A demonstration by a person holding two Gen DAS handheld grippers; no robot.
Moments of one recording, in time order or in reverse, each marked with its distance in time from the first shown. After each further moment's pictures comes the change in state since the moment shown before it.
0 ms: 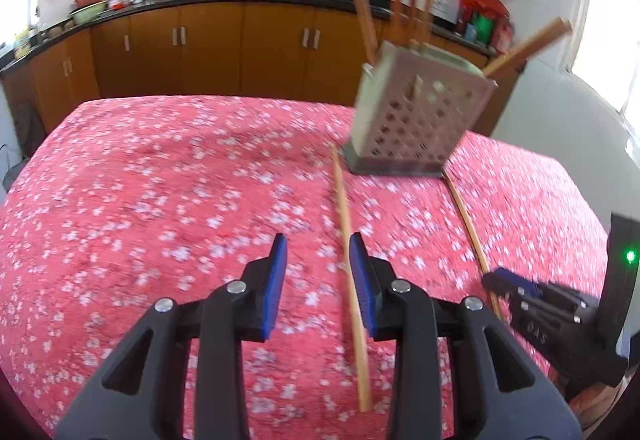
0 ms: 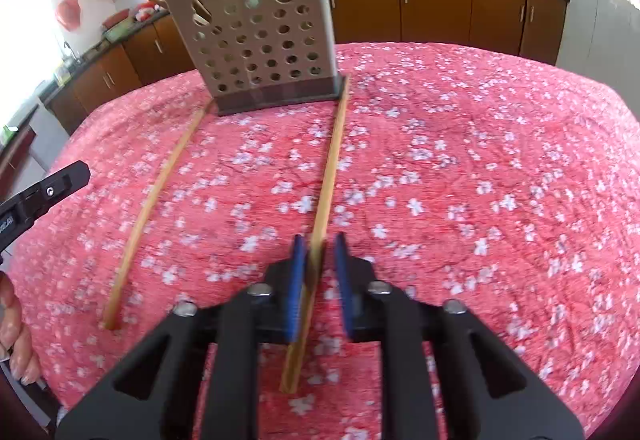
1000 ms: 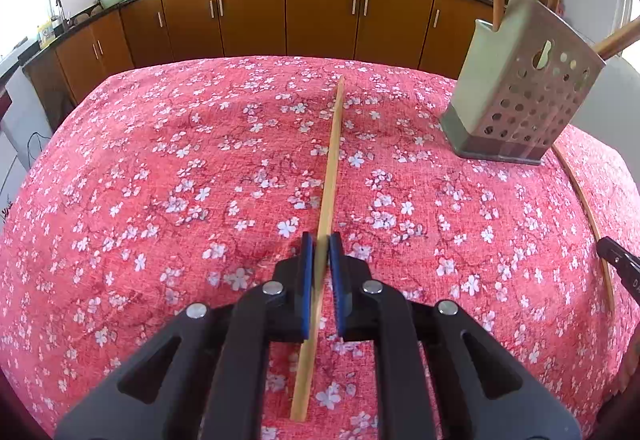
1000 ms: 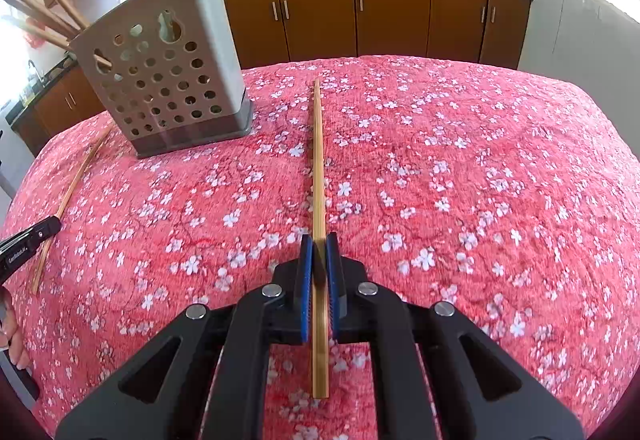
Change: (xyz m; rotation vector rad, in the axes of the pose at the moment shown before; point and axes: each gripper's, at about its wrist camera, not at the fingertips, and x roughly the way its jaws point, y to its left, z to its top) left arm 0.059 0.055 0.012 -0.029 0.109 0.190; right arm 0.018 -0.054 0.030 0.058 -0.032 -0.114
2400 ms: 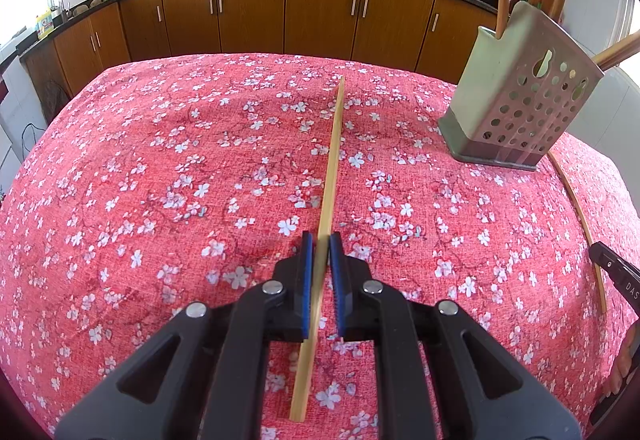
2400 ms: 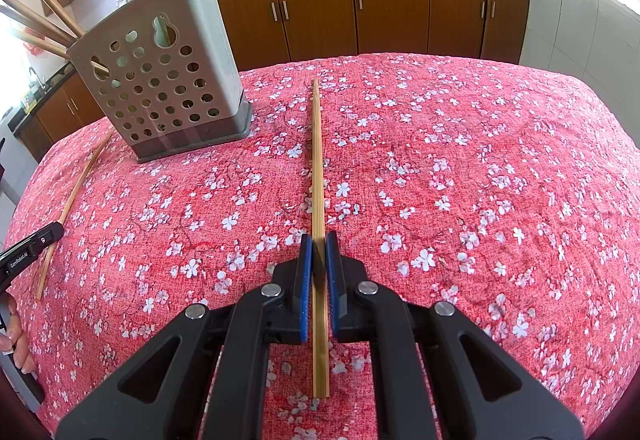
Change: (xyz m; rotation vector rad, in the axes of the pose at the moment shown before) left arm 0.001 0.003 0.002 -0.023 0.002 -0.027; right arm 0.000 -0.001 0.000 0.019 -0.001 0.014
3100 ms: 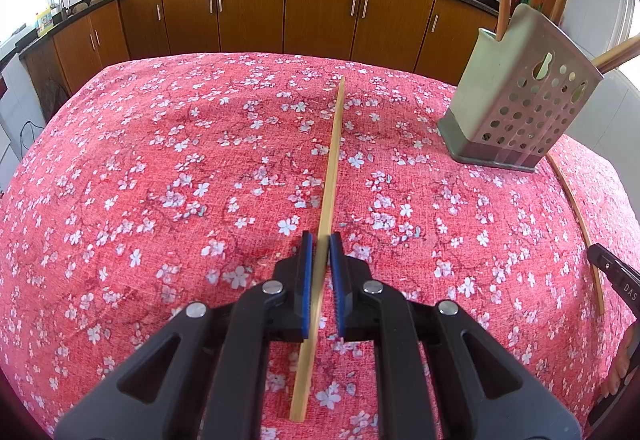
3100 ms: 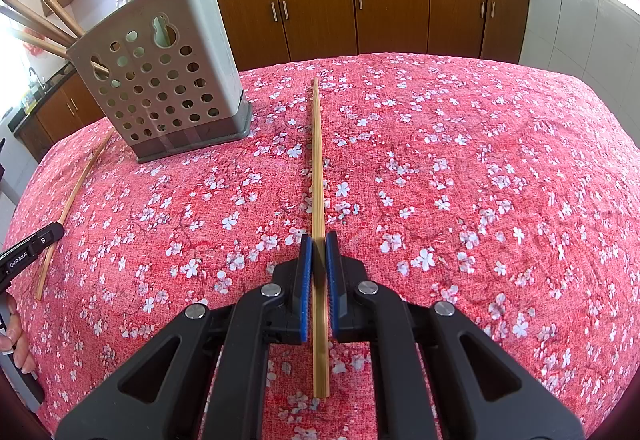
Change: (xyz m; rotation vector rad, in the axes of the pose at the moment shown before) left arm -0.001 0.000 0.001 -0.005 0.000 -0.005; right arm 0.000 0.000 0.000 0.001 0.000 -0.001
